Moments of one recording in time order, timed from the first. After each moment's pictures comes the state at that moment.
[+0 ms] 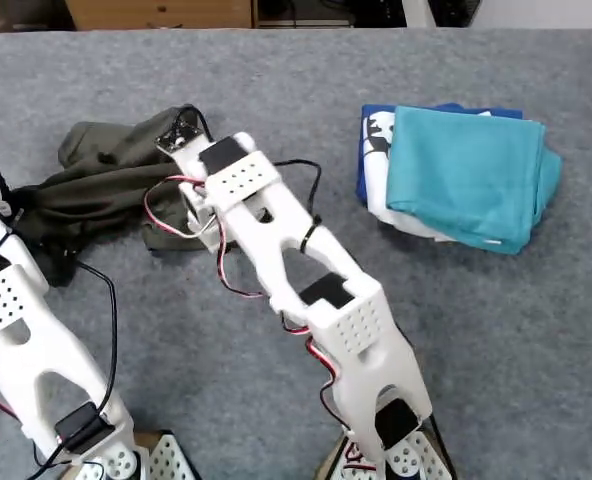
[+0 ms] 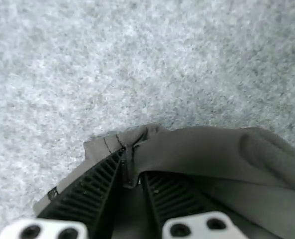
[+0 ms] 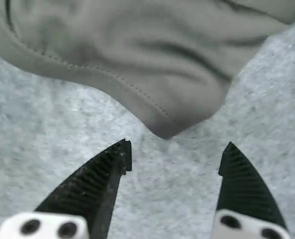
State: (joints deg) left arm -40.3 64.4 -68.7 87.2 -25.5; right arm -39.5 40.9 -32.0 89.5 -4.7
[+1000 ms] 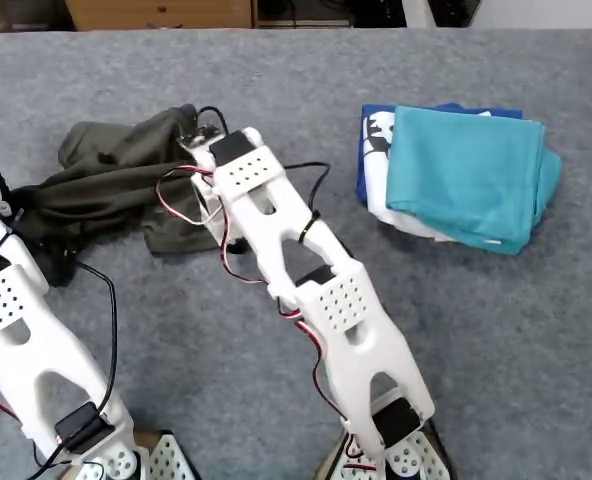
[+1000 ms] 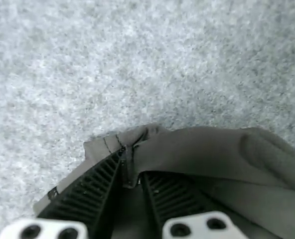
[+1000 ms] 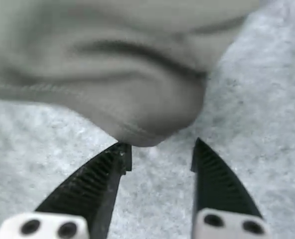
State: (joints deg) left arm -40.4 64.4 -68.7 87.2 -25.5; right arm -36.2 54.9 -51.2 99.7 -6.9
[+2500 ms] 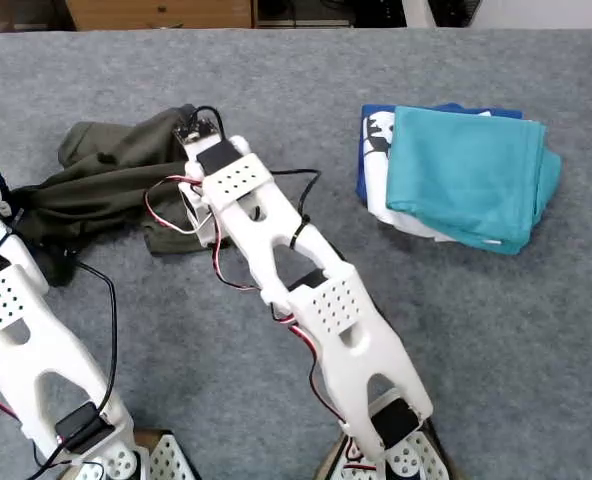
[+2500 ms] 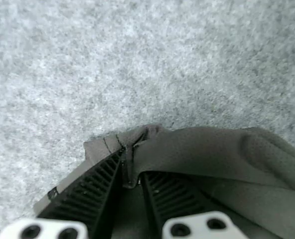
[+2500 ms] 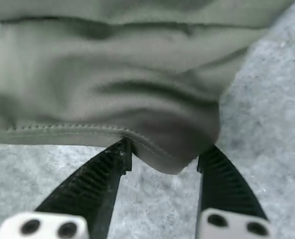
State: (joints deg) left arm -40.4 64.4 -68.7 87.2 -25.5; right arm -38.2 56.4 -48.0 91.1 -17.7
